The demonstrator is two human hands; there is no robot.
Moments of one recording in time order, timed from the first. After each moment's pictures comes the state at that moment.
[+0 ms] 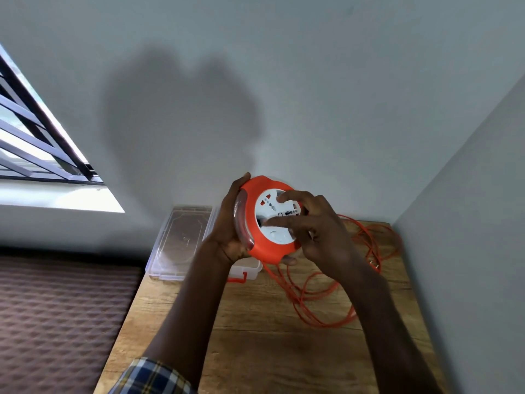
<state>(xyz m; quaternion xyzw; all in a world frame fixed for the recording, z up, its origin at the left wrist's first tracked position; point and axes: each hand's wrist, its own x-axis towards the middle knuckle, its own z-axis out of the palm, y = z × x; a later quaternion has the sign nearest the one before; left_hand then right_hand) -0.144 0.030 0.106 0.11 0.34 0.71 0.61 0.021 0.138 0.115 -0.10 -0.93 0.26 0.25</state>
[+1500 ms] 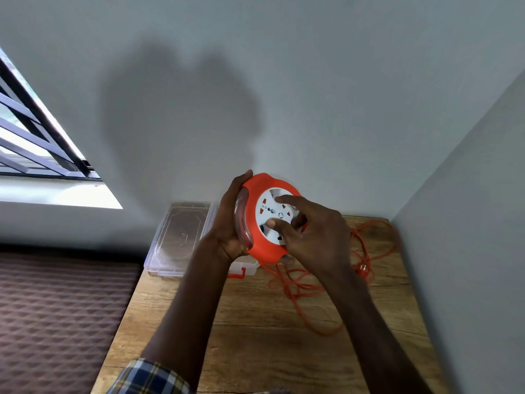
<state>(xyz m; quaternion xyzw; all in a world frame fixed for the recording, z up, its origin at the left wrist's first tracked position) -0.140 0.027 0.105 0.11 0.39 0.70 0.58 0.014 0.111 0.113 -0.28 -0.87 0.24 0.31</state>
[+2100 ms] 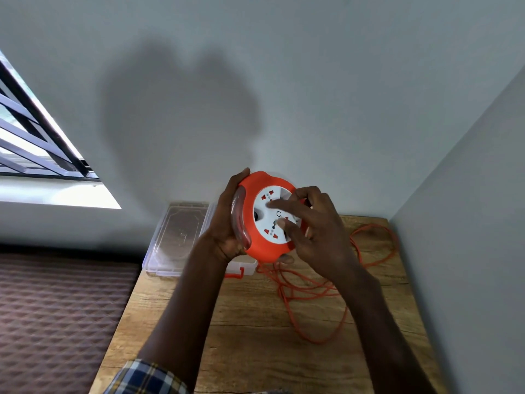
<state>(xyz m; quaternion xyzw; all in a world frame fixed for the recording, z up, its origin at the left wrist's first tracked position) -0.137 0.027 0.113 0.10 0.38 0.70 0.59 0.025 0.126 0.111 -0.19 -0.90 0.27 0.29</state>
